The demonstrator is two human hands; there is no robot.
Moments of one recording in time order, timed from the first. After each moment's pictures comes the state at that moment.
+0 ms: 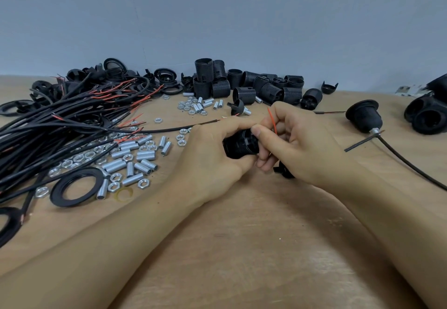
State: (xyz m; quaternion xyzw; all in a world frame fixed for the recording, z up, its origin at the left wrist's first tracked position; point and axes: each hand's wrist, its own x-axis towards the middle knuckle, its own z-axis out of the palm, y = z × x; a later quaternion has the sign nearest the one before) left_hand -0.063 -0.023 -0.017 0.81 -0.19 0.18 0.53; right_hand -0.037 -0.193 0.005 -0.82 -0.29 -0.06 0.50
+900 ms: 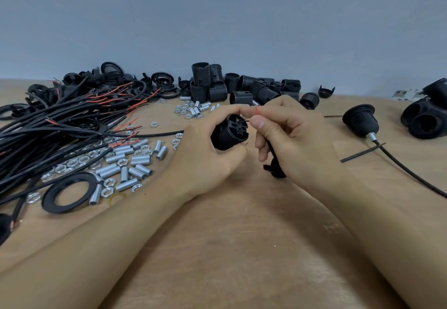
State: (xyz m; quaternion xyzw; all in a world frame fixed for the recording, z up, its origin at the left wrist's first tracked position) left_hand -0.058 -0.020 -0.006 0.80 -0.21 0.21 0.53; right_hand -0.041 -0.180 0.009 -0.76 -0.28 -0.15 0.57
